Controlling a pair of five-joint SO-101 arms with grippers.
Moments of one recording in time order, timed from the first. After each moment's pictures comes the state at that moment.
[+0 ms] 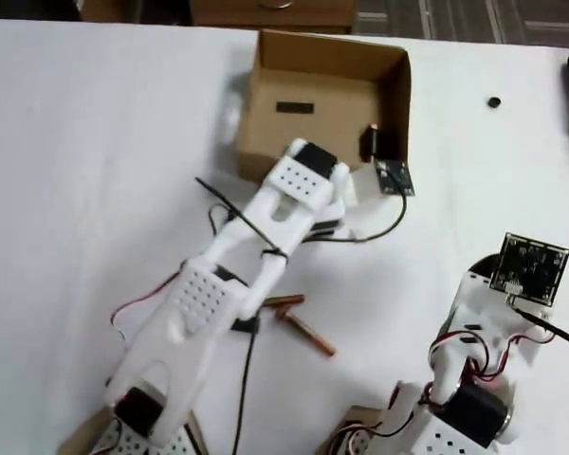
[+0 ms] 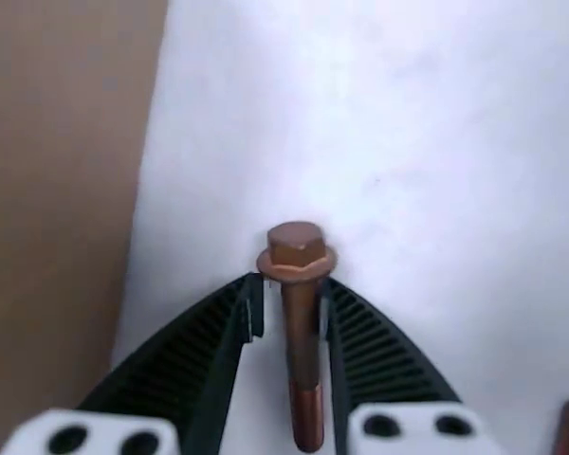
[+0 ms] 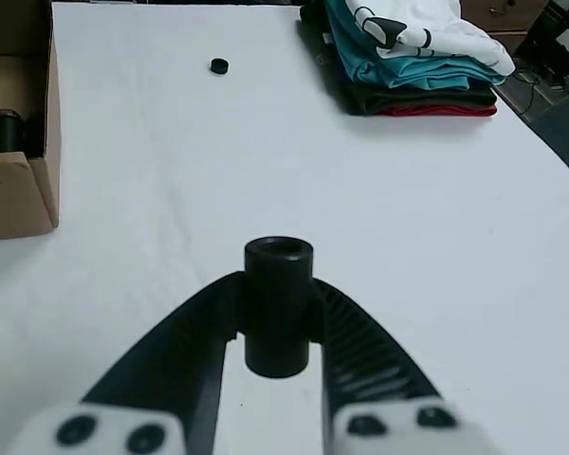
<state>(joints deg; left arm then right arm) 28.2 60.7 -54.5 84.7 -44.6 28.7 -93.7 70.5 58.4 16.3</state>
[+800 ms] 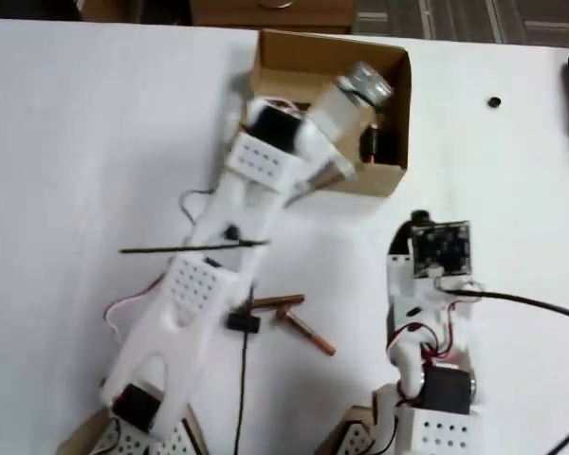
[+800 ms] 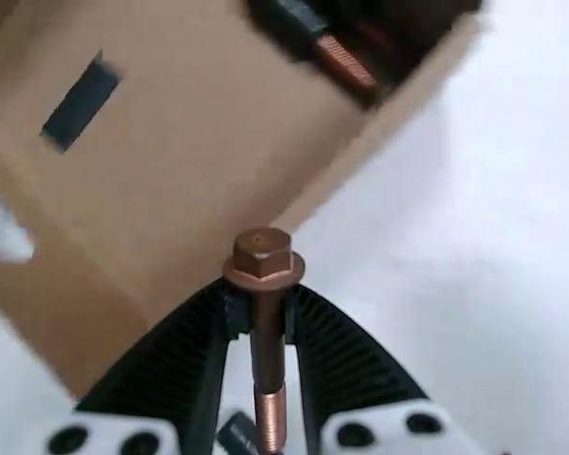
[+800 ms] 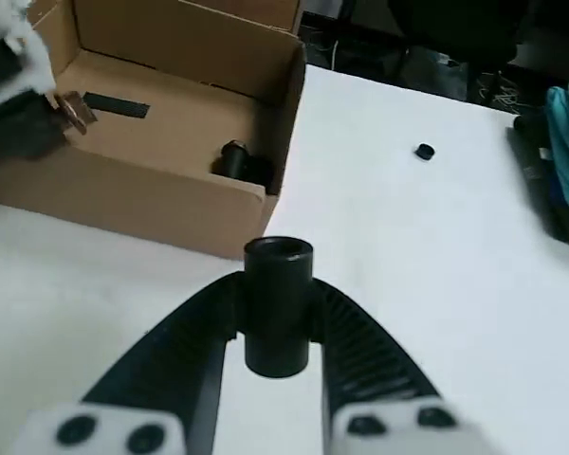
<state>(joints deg) 21.1 59.3 -88.3 101.4 -14.5 2.5 -93.7 83.0 42.8 16.3</state>
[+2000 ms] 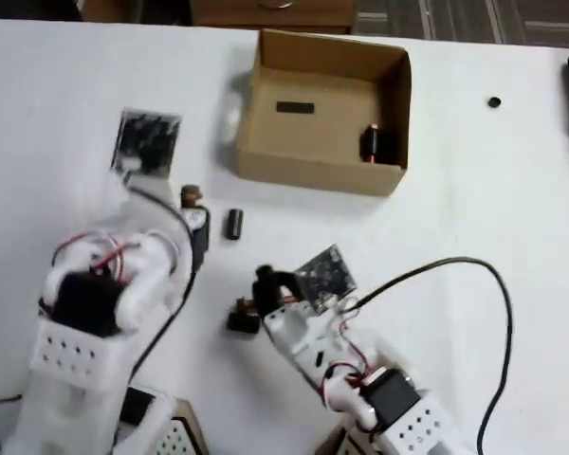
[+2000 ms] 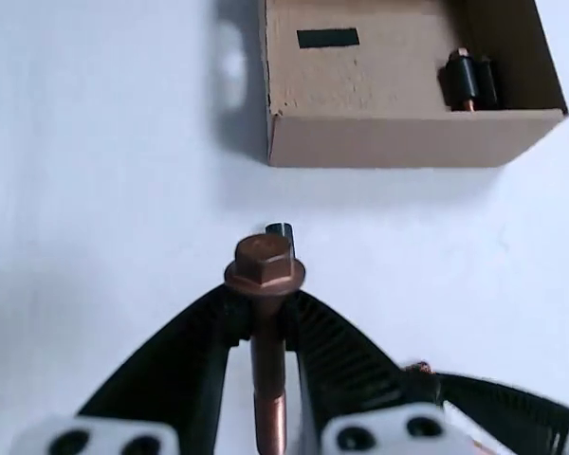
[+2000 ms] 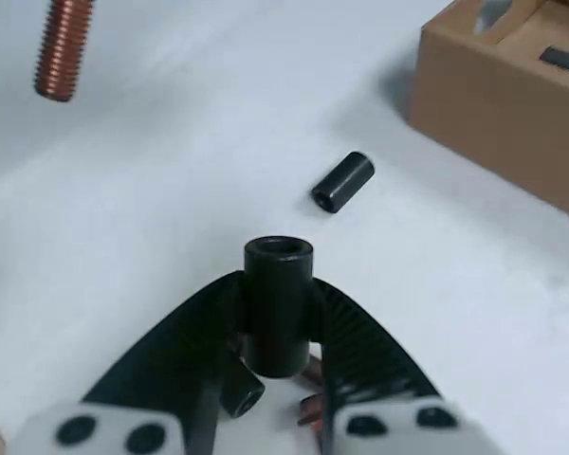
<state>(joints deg) 8.9 -54.7 37.3 69.8 12.5 -43.3 -93.8 92.5 41.0 -3.6</state>
